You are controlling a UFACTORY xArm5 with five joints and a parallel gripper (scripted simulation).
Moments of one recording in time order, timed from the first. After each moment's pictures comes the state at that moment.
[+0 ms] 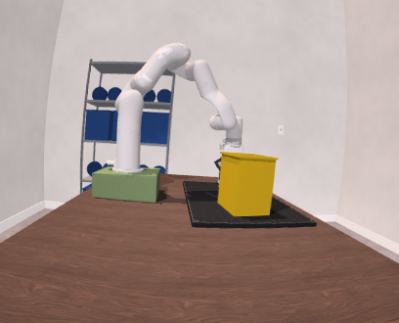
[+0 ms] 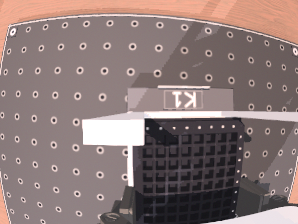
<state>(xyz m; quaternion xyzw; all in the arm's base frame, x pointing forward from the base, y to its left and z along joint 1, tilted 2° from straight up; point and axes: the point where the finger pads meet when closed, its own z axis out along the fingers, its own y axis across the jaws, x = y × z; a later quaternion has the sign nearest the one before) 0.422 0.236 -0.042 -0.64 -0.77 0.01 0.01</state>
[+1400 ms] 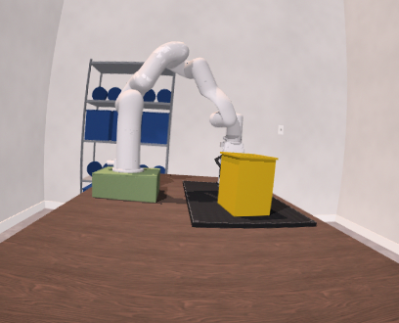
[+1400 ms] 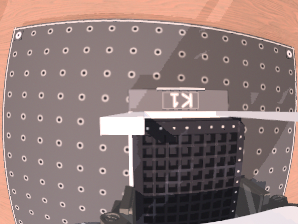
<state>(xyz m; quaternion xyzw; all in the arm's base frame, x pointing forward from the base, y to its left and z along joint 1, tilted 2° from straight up) 0.422 0.236 -0.029 -0.64 -0.77 0.01 0.01</state>
